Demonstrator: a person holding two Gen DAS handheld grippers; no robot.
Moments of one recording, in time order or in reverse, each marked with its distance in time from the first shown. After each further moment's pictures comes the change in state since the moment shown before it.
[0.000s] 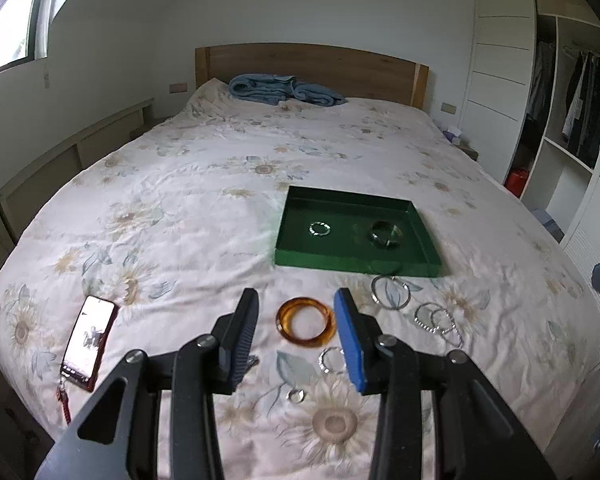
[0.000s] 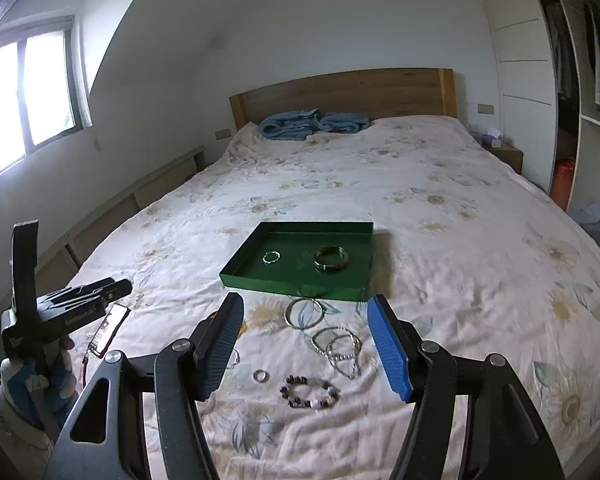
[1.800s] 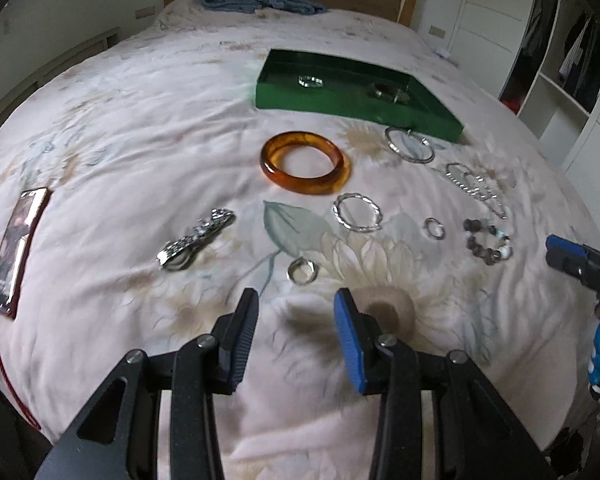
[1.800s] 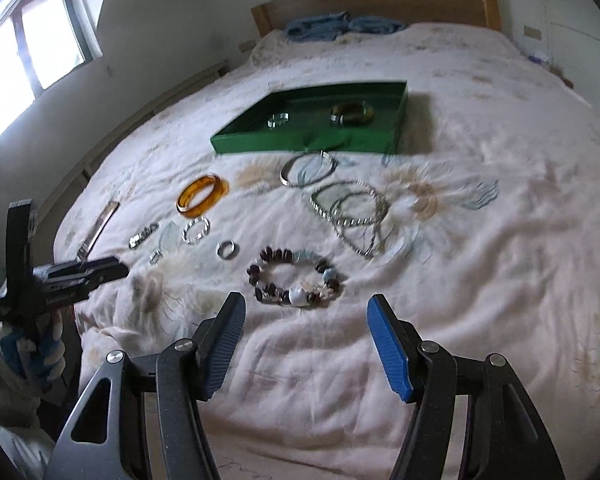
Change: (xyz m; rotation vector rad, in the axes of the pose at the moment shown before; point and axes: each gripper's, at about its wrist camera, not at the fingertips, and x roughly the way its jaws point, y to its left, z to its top) left arm 0.110 0.012 -0.124 0.040 0.303 -0.090; right arm 0.123 -0.042 -0.124 -0.030 0.329 0.157
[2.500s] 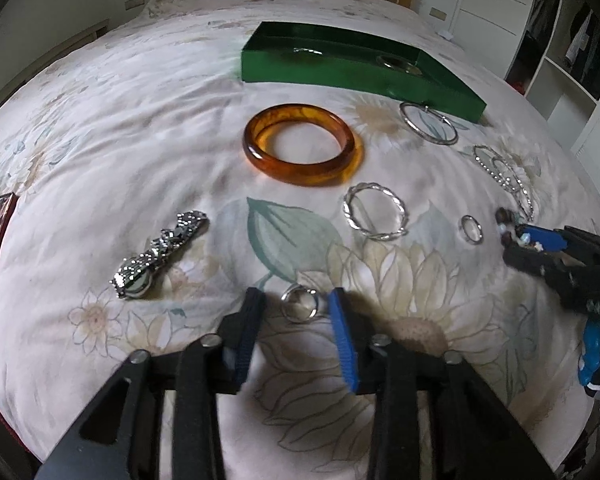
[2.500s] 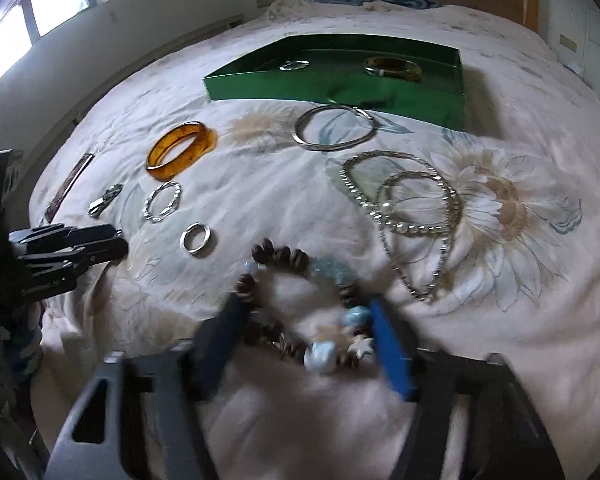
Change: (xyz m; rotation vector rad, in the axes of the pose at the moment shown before) left arm 0.048 -0.003 0.010 0.031 0.047 -0.003; right arm 0.088 0.017 0.017 -0.104 0.121 -0.042
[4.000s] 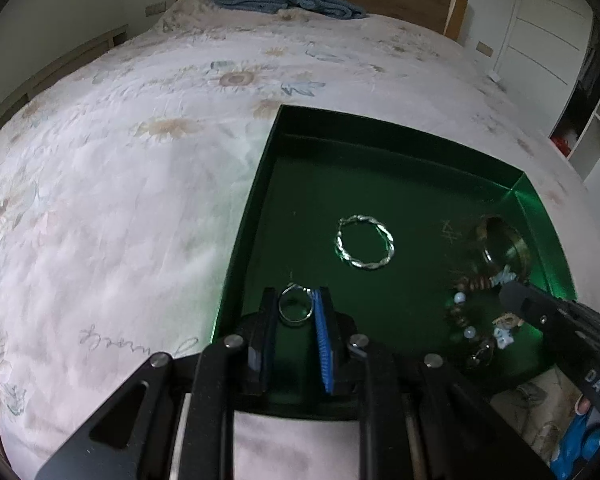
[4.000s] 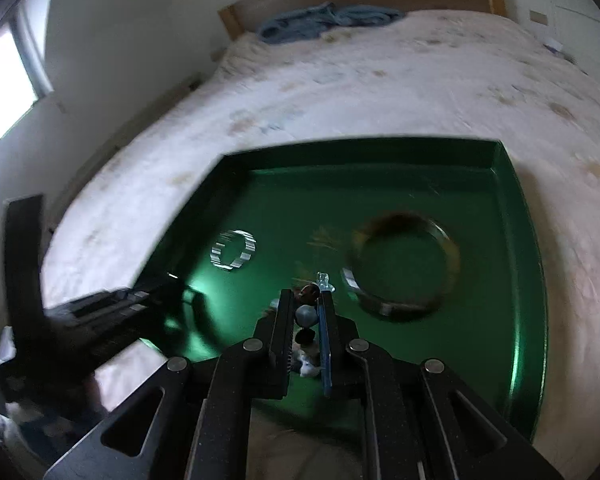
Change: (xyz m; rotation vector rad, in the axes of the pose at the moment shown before) left arm 0.117 0.023 0.233 -0.099 -0.065 0.082; right arm 0.097 -0.051 0.214 0.209 -0.125 0.021
